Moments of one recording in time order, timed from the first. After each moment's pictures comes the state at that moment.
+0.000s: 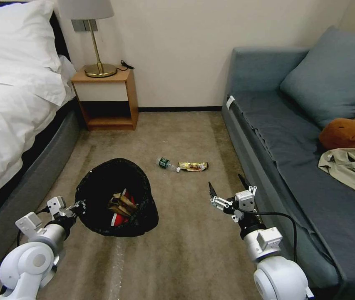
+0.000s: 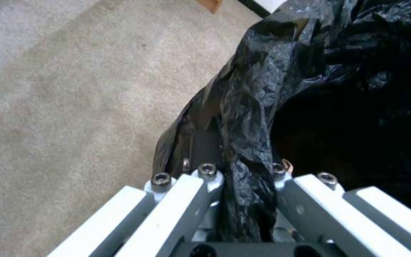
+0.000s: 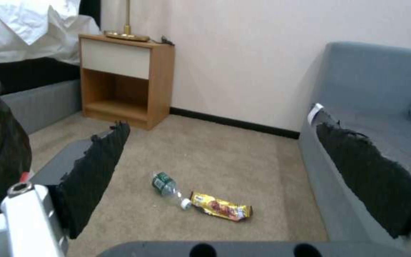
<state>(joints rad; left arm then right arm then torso) 1.44 -1.22 -0.81 -2.01 -1.03 0.52 -0.22 -1.50 1.30 0.37 2.16 0.04 -0.06 0.02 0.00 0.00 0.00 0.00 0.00</state>
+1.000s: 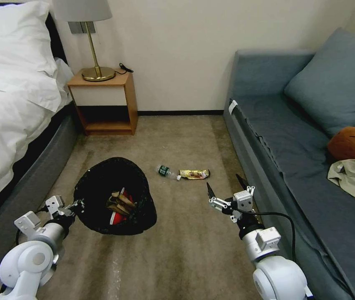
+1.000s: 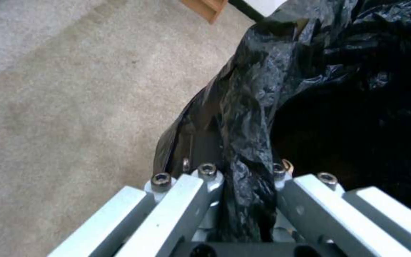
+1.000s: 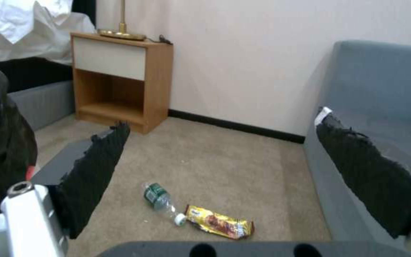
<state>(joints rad) 1.42 -1.21 -0.81 -1.99 -1.03 0.51 -0.22 -1.50 1.30 0.36 2.16 0.04 -0.06 0.01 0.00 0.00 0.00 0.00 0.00</state>
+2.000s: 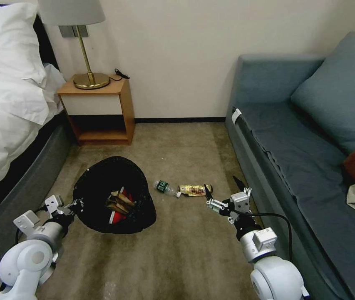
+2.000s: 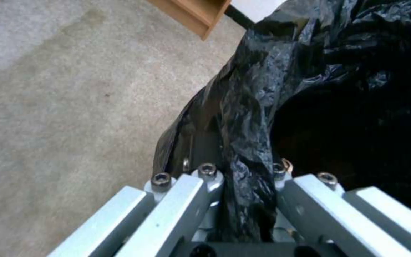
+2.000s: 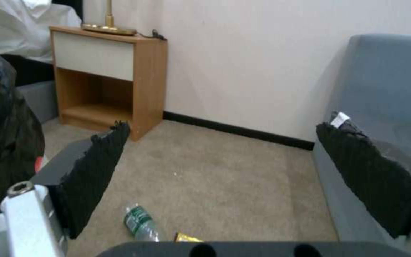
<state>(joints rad) 1.42 -1.21 -0.81 -1.98 -1.04 0.50 -0.22 -1.49 1.31 0.35 2.14 0.03 -0.06 0.00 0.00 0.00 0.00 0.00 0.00</state>
